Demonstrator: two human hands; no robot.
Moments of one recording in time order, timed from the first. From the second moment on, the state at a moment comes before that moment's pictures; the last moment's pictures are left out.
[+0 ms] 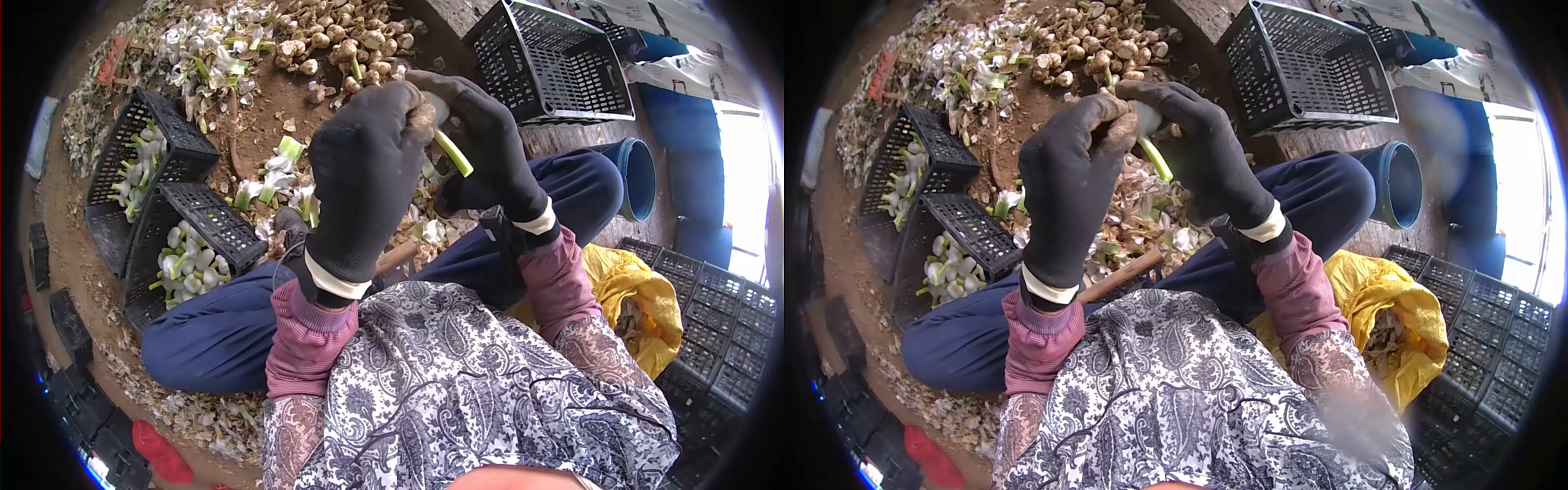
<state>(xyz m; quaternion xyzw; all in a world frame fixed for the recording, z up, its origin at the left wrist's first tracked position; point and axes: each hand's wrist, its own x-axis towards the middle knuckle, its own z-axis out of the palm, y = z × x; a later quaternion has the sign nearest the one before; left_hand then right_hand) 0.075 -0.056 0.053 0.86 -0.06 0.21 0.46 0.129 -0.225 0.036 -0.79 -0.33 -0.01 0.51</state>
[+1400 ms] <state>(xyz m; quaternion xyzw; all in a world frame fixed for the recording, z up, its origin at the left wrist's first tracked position) 0.068 -0.068 0.004 0.55 0.12 -0.10 0.82 0.121 -0.234 0.003 -0.34 -0.03 0.17 0.93</state>
